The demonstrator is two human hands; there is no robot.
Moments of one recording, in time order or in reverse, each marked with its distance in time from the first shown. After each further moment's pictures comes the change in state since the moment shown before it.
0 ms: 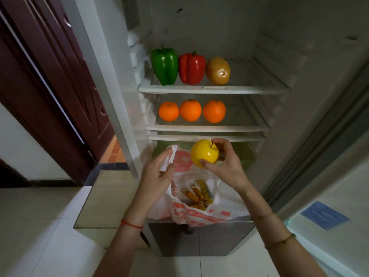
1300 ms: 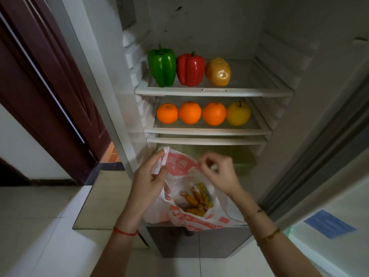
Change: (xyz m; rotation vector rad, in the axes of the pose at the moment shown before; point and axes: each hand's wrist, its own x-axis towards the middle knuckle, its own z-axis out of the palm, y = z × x) left_hand 0.011 -0.016 -0.003 -0.058 0.045 -0.043; right_hand 0.012 0.013 0.012 -0.182 -0.074 -0.341
